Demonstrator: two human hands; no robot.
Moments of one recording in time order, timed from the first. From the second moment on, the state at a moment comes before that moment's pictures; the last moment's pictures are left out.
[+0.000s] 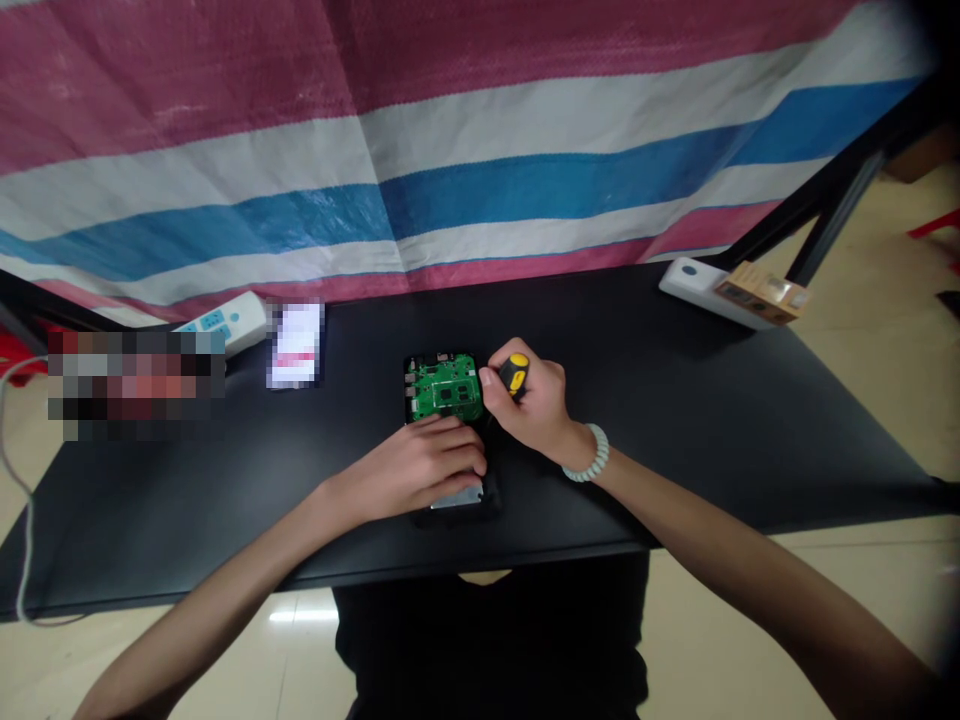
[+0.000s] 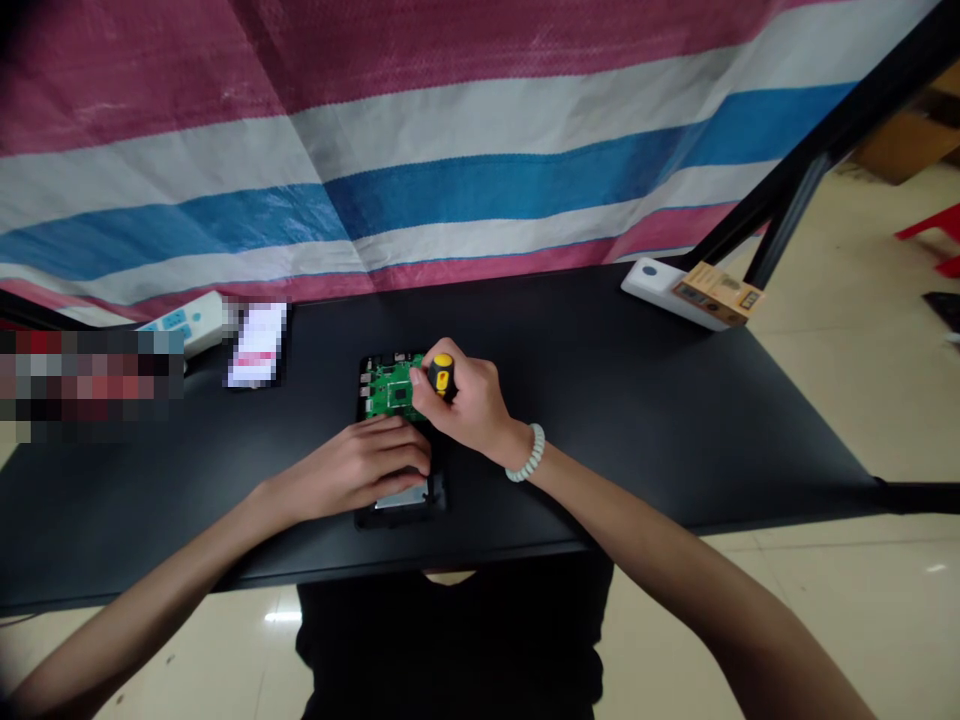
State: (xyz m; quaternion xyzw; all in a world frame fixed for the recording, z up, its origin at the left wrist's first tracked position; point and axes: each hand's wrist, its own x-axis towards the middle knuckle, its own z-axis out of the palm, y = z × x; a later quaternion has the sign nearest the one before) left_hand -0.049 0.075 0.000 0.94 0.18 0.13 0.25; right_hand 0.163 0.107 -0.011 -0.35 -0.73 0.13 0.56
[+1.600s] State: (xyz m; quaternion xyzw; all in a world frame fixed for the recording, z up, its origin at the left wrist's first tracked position) left_hand -0.072 0.064 -0.009 0.94 0.17 0.20 0.21; right_hand 0.159 0.076 -0.008 -0.29 -0.73 0.19 0.59
